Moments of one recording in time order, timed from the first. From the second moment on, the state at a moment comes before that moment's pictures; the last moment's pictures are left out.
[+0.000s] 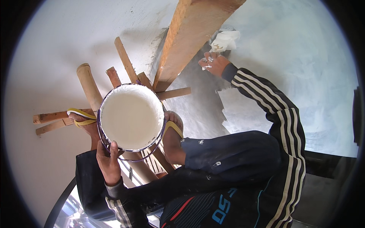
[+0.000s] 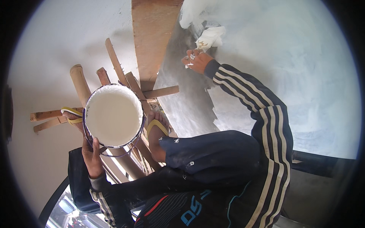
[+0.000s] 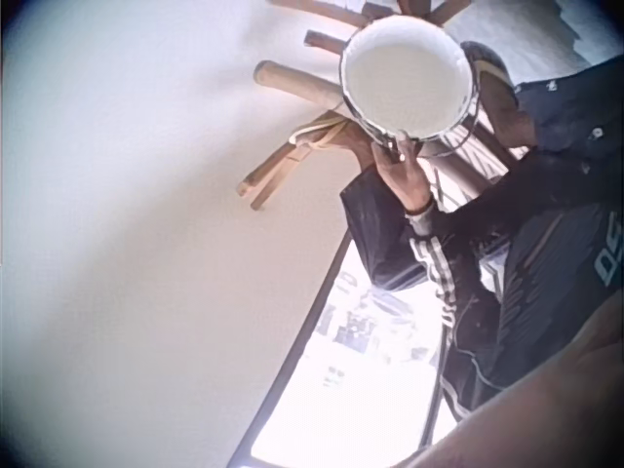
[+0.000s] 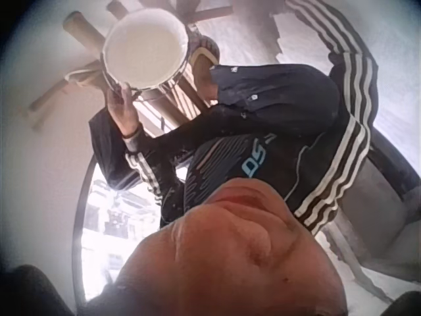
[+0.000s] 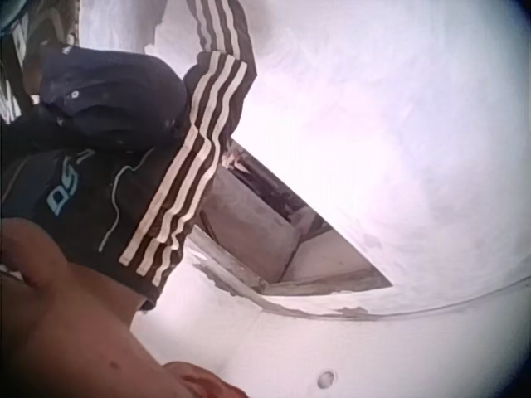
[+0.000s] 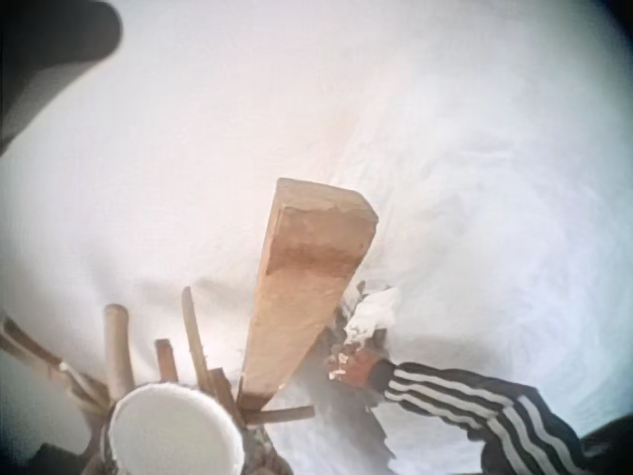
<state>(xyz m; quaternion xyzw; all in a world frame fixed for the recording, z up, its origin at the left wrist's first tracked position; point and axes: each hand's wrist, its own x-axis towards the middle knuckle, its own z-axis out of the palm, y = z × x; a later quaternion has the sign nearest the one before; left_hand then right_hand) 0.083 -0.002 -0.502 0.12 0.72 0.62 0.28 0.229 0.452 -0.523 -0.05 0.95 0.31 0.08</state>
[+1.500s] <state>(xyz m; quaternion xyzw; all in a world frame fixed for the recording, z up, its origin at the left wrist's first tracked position) 0.079 -0.015 -0.543 0.08 0.71 0.65 0.27 0.220 0.562 -0.516 0.24 0.93 0.27 -0.07</state>
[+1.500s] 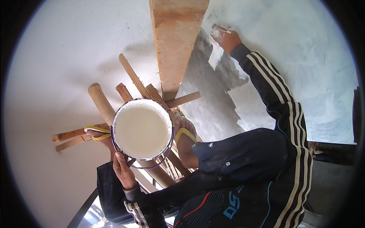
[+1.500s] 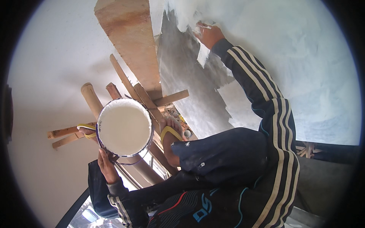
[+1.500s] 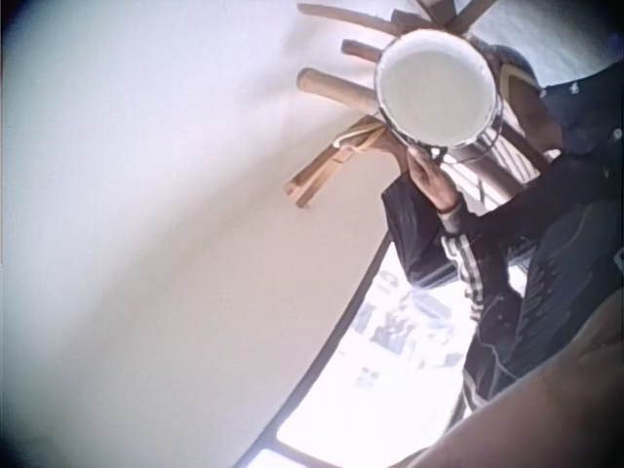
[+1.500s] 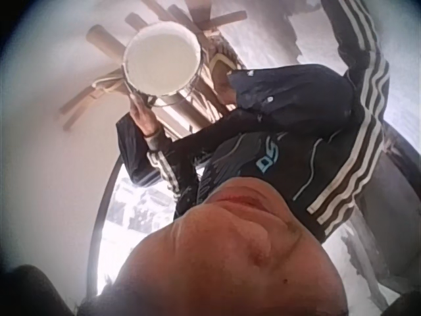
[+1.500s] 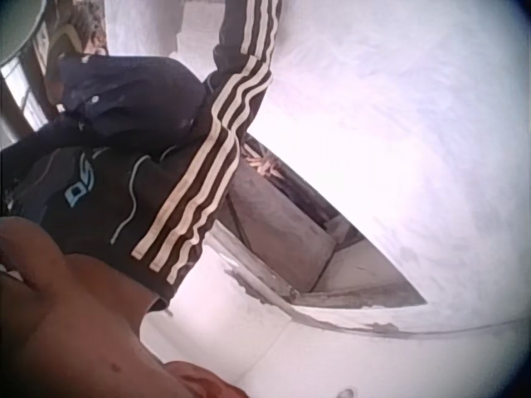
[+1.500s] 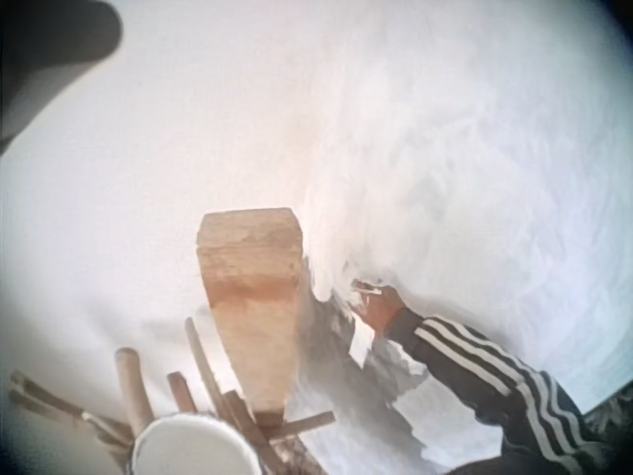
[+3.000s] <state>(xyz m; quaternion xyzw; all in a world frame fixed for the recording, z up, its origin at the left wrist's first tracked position) 0.082 -0.022 -0.535 0.03 0.72 0.64 0.27 0.237 0.487 -0.580 0.11 0.98 0.13 0.05</state>
